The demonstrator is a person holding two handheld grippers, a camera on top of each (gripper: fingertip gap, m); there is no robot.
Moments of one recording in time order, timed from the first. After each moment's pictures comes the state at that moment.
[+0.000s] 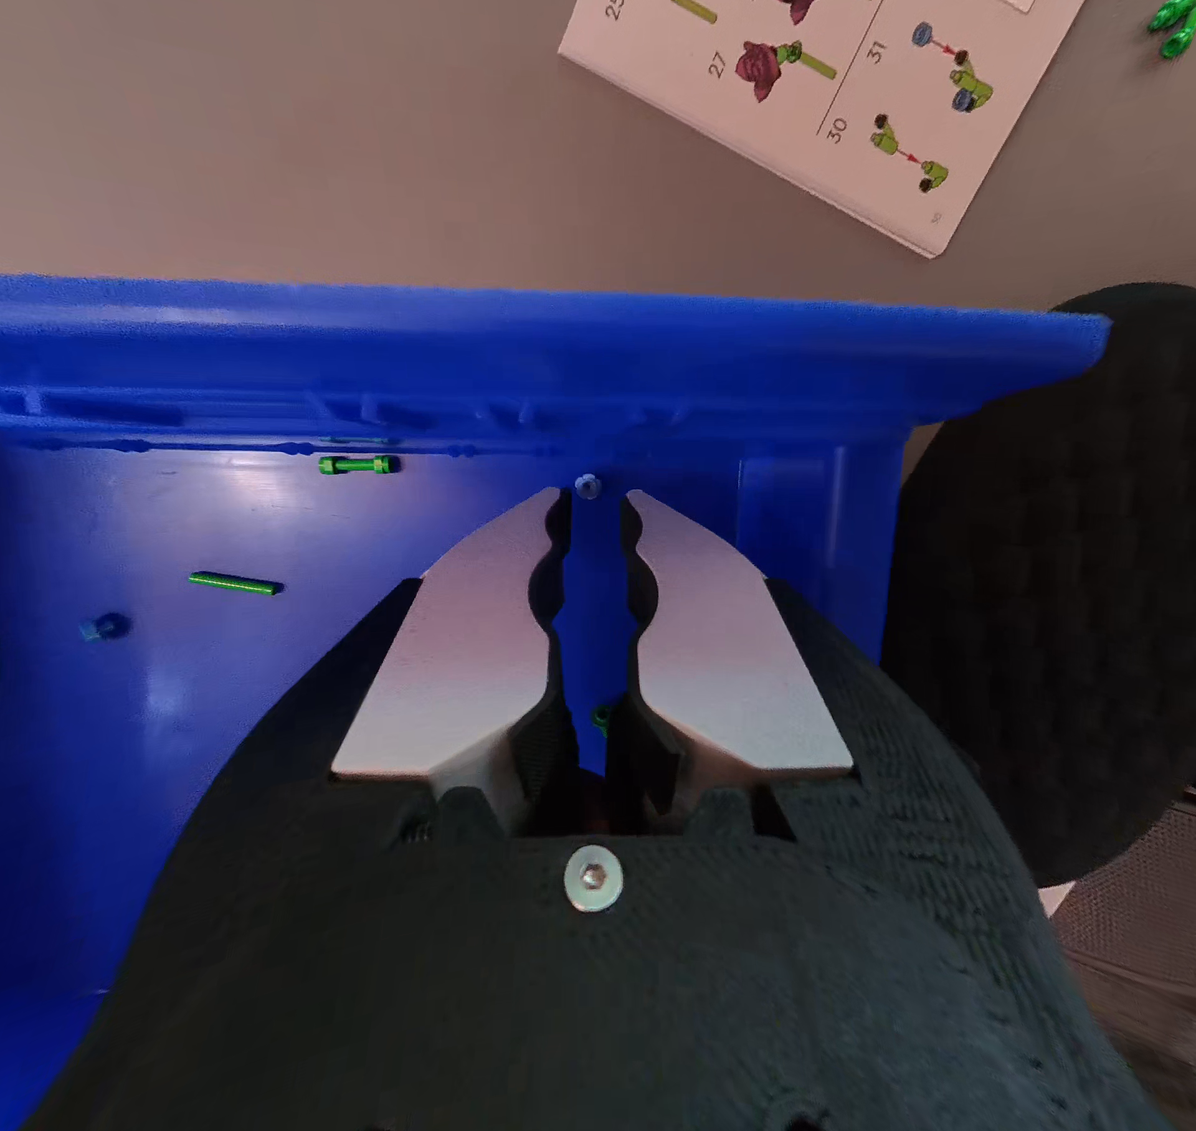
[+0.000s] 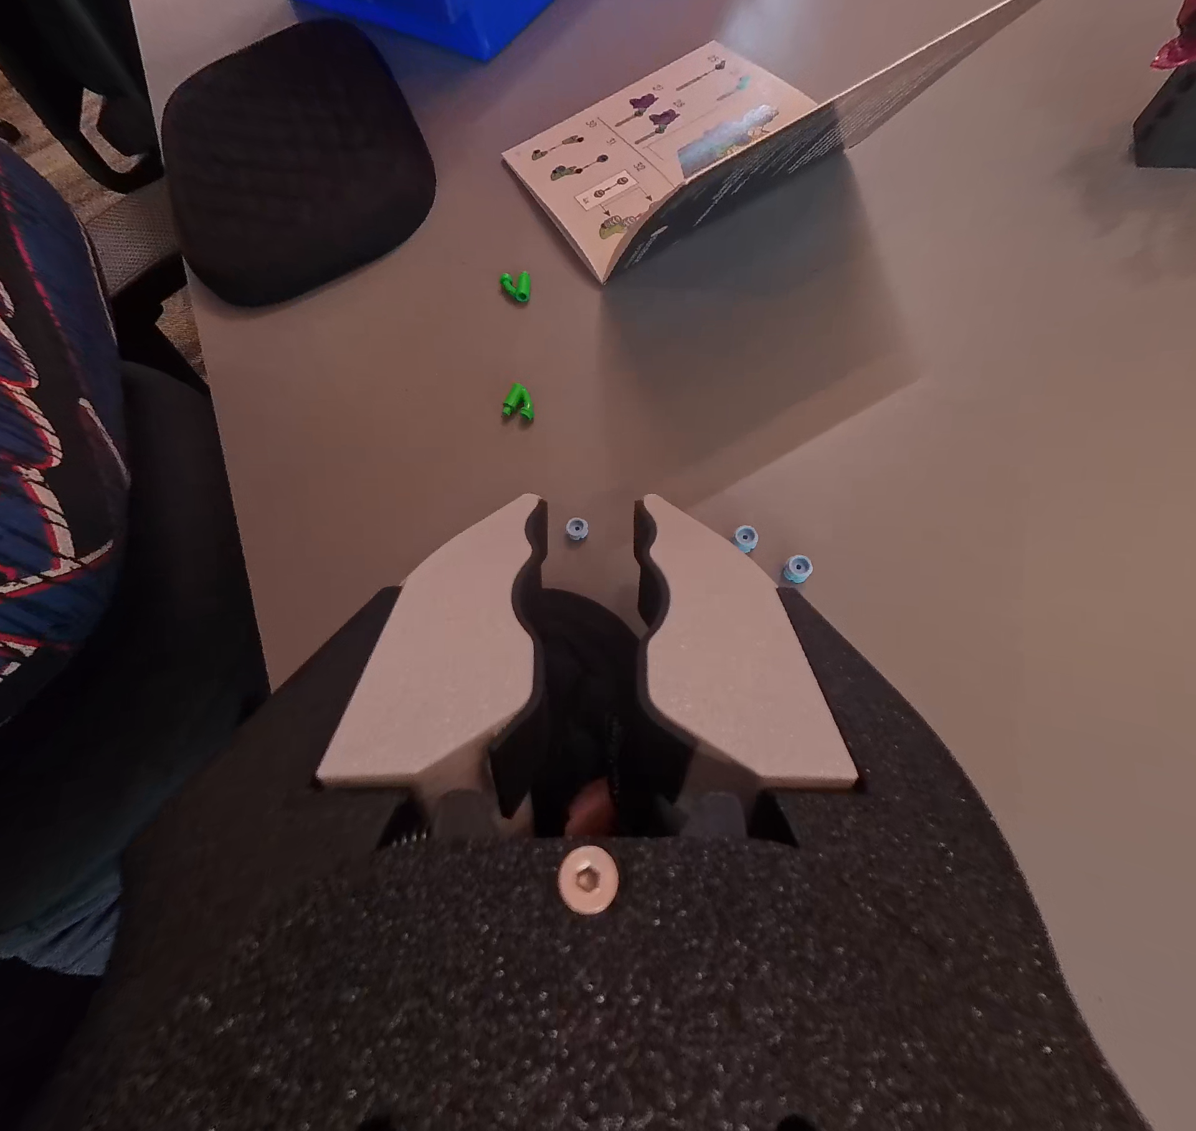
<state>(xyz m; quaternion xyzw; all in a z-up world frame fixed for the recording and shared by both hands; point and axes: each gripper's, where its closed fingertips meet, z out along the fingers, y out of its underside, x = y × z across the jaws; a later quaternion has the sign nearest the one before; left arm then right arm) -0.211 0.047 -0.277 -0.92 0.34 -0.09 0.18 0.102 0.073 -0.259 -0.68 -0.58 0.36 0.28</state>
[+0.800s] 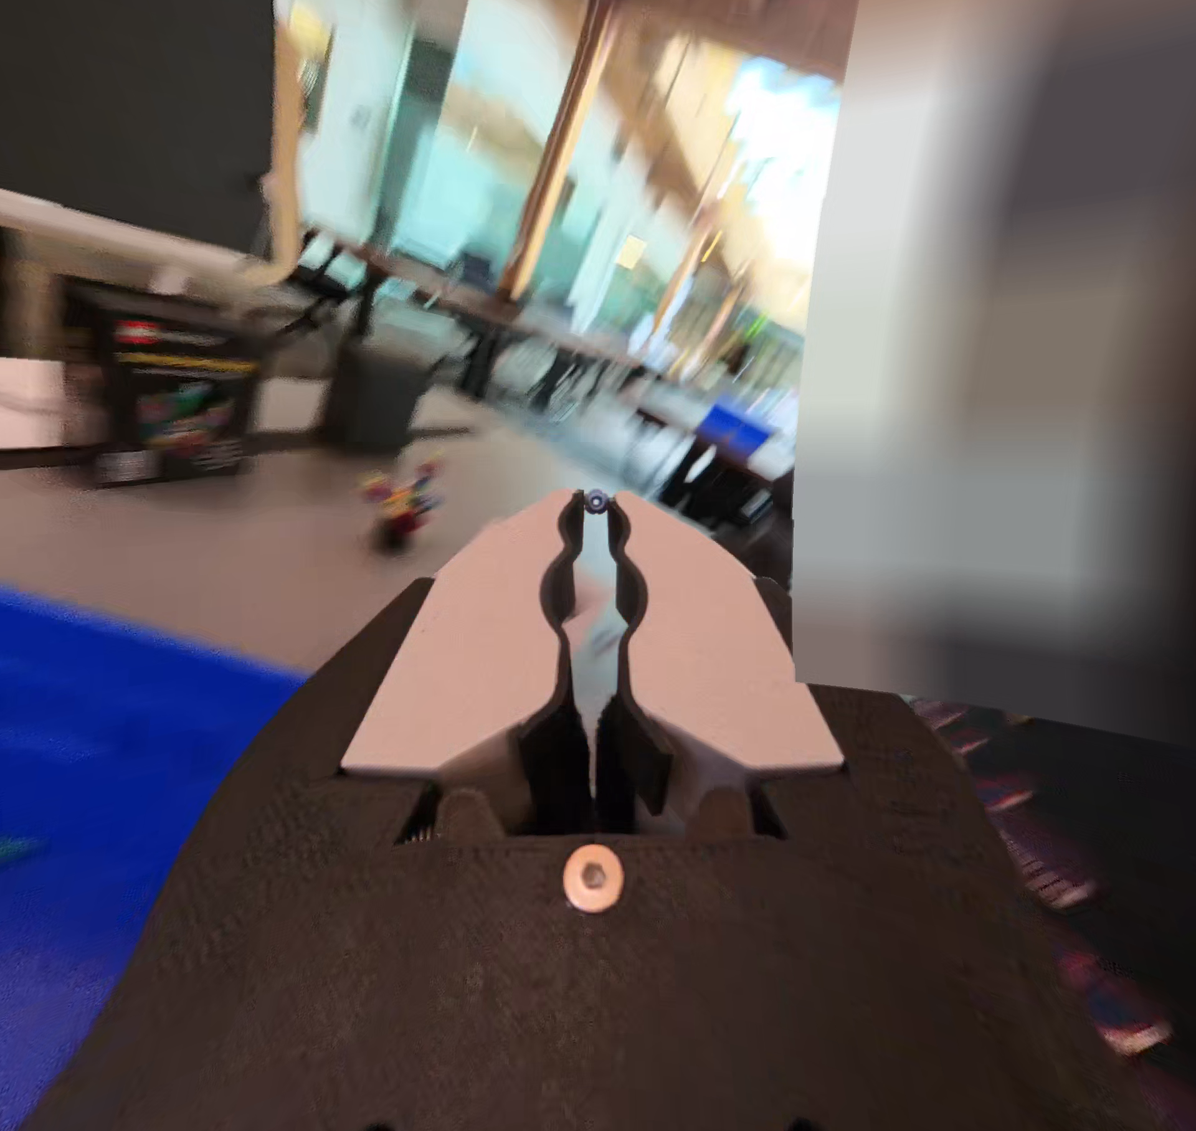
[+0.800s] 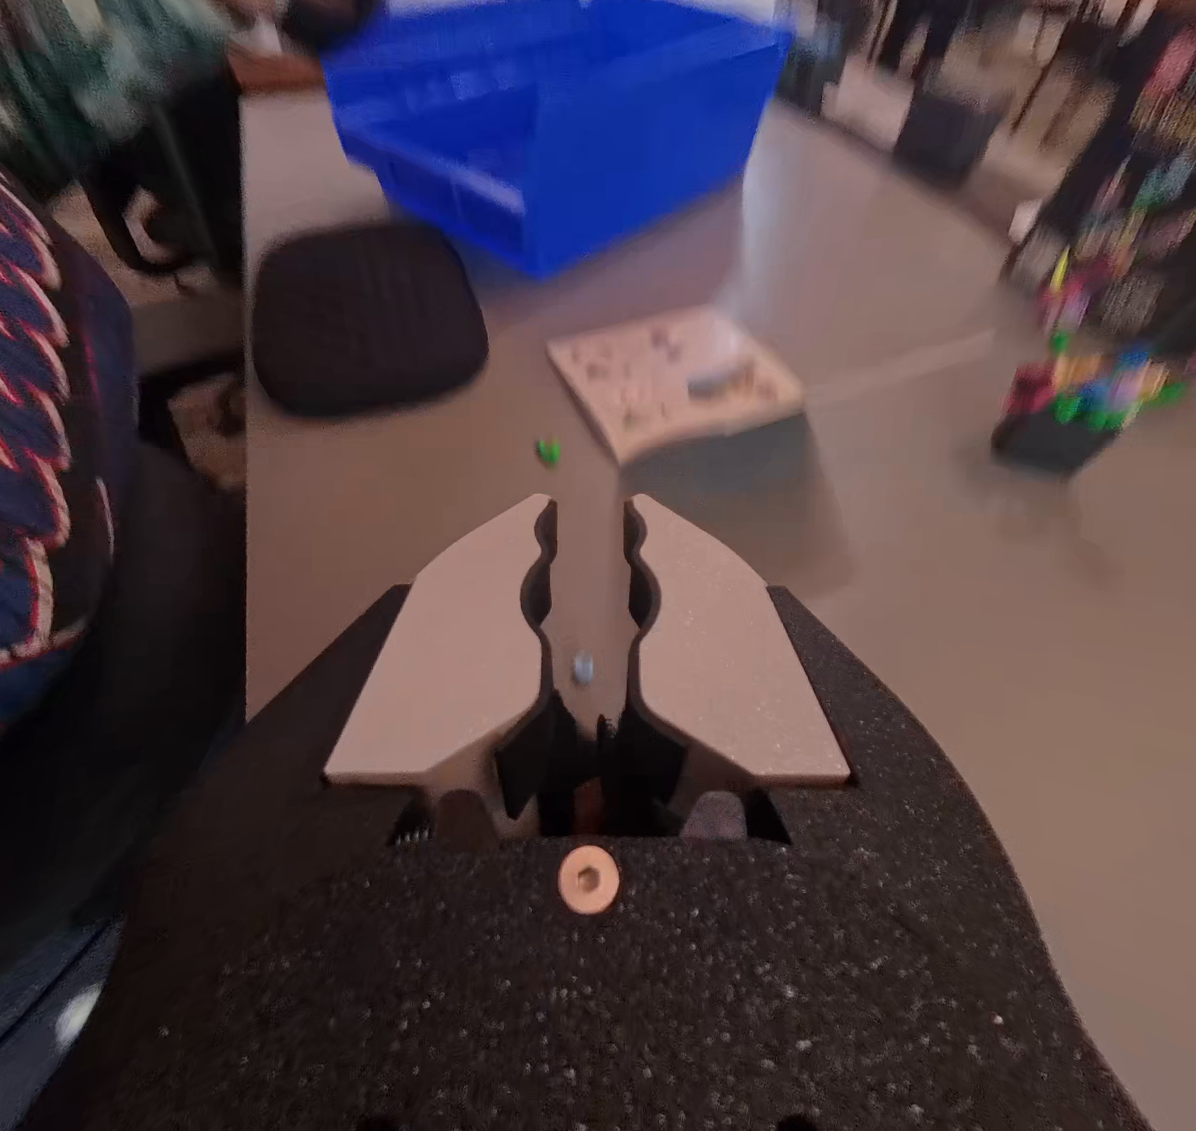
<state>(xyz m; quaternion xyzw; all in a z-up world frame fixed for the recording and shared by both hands) -0.144 0.010 -0.072 -0.65 0.10 -0.41 0.64 0.077 0.065 -0.210 -0.57 -0.59 0.39 0.41</state>
